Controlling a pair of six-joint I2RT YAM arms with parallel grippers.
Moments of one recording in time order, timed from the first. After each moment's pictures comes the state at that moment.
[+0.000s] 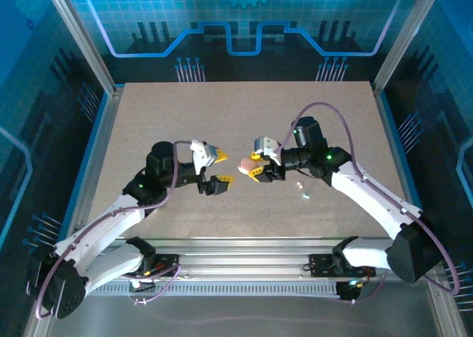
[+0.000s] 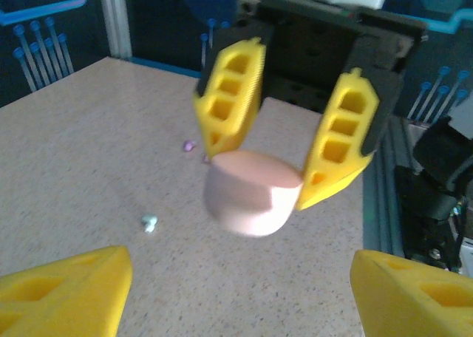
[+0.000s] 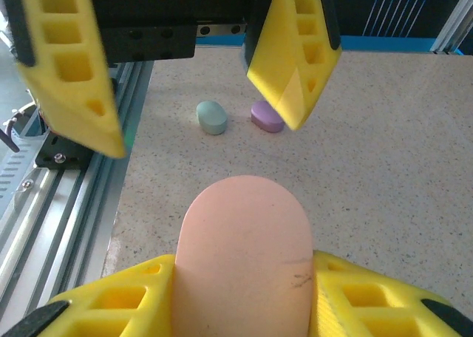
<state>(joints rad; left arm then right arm) -0.50 0.99 0.66 0.07 0.70 0.10 0.52 1.26 1.00 -0.40 -0.82 -0.61</state>
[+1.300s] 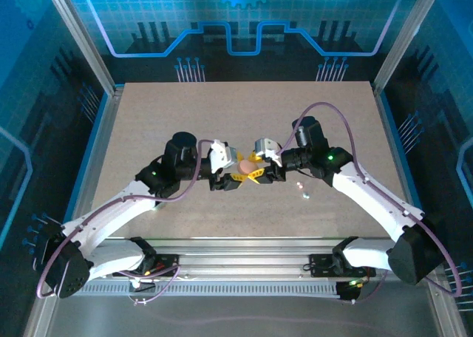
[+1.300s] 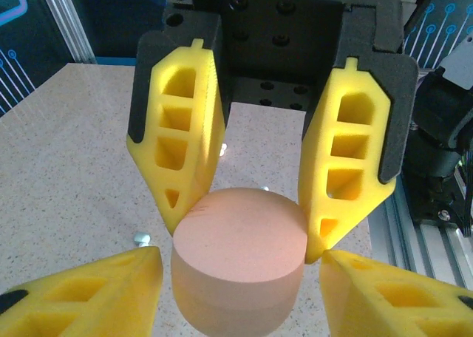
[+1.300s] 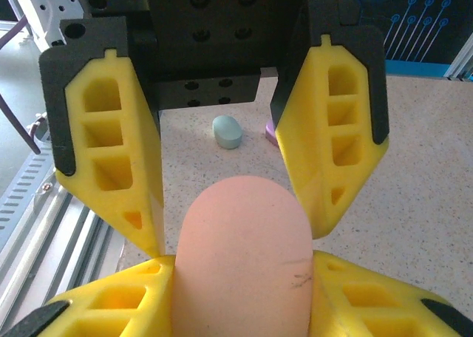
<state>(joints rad) -0.60 1.14 0.83 -0.08 0.65 0.30 0.52 1.24 1.01 -0.41 -0.87 -0.63</state>
